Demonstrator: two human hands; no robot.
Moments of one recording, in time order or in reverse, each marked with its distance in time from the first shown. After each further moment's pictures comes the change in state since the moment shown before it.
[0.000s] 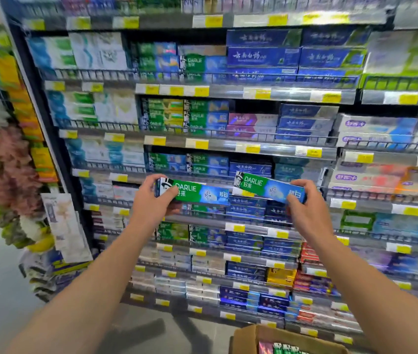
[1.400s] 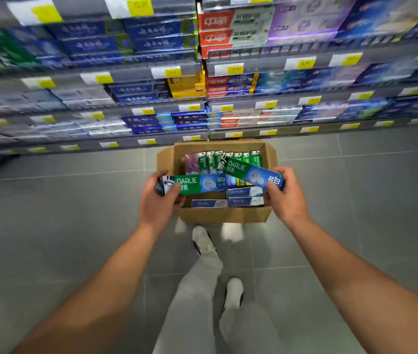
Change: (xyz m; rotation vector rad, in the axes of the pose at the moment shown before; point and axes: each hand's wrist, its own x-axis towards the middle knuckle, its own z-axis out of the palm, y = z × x) left_hand -0.202 -0.422 0.370 0.247 -0.204 -0.736; right_hand -0.135 0.550 -0.141 -0.134 -0.230 0.829
